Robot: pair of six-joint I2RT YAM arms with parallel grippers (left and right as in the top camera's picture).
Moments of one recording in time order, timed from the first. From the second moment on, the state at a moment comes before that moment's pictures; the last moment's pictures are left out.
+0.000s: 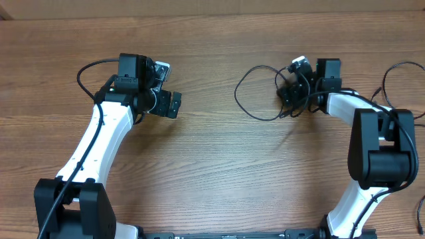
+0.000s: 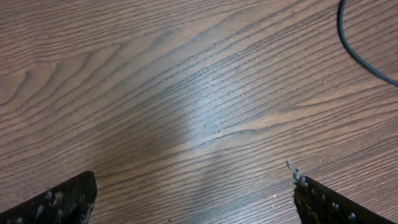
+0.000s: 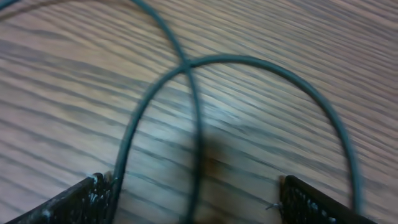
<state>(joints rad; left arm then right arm) -0.11 1.62 1.18 -0.64 0.19 0.14 -0.05 2.02 1.13 -0.07 -0.28 -0.41</state>
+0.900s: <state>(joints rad) -0.11 1.62 1.18 -0.64 0.19 0.14 -0.40 2.02 1.14 -0.05 -0.14 -0.37</state>
